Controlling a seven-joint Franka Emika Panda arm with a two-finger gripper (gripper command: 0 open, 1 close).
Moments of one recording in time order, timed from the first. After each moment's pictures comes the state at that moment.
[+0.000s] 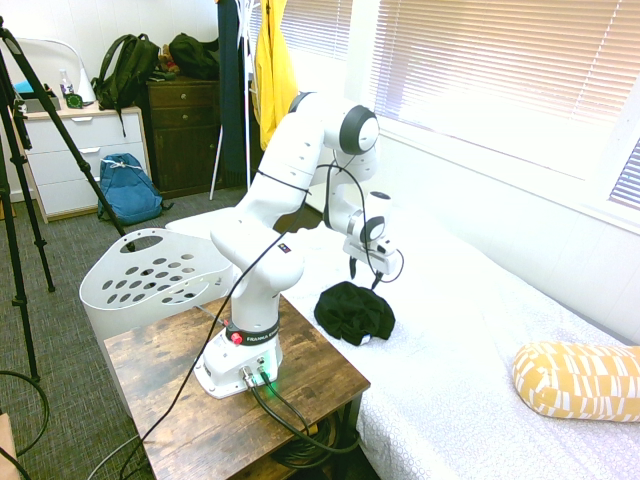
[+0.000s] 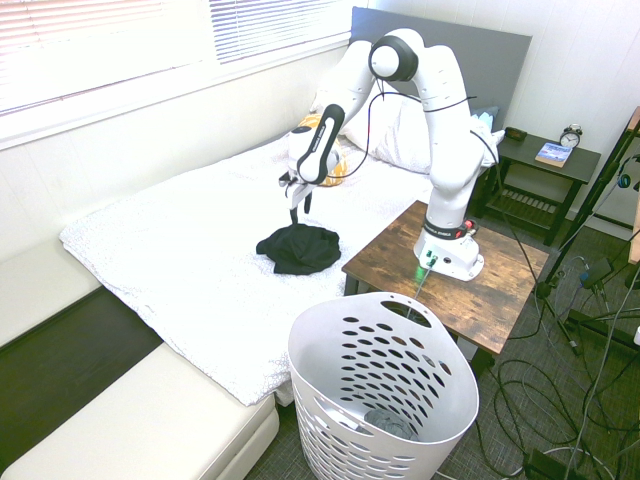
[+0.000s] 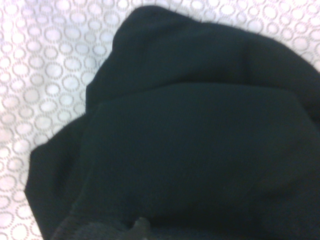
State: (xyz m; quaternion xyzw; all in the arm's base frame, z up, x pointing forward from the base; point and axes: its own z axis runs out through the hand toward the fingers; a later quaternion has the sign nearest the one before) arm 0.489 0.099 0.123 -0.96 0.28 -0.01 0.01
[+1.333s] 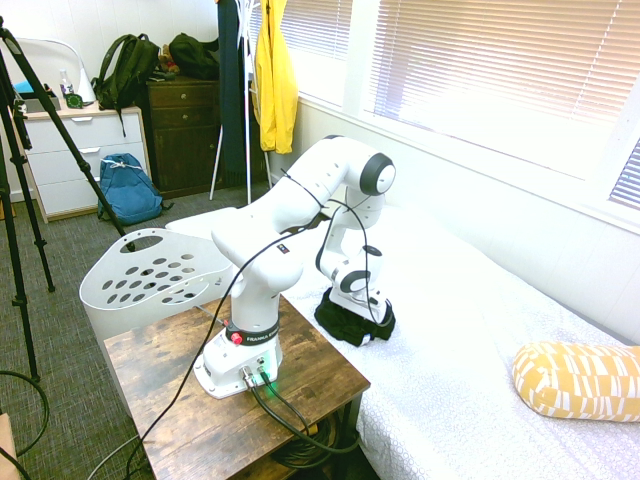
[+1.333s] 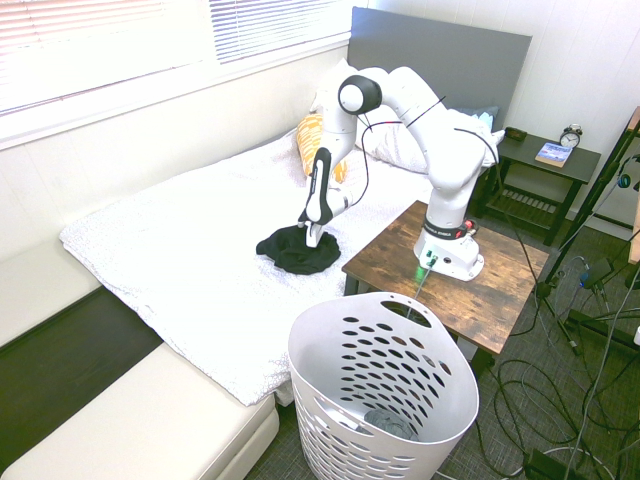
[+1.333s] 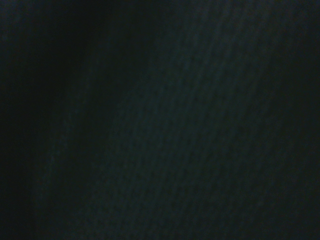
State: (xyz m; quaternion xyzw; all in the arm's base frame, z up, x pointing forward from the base) arm 0.451 0.067 -0.019 -0.98 0.19 0.02 0.03
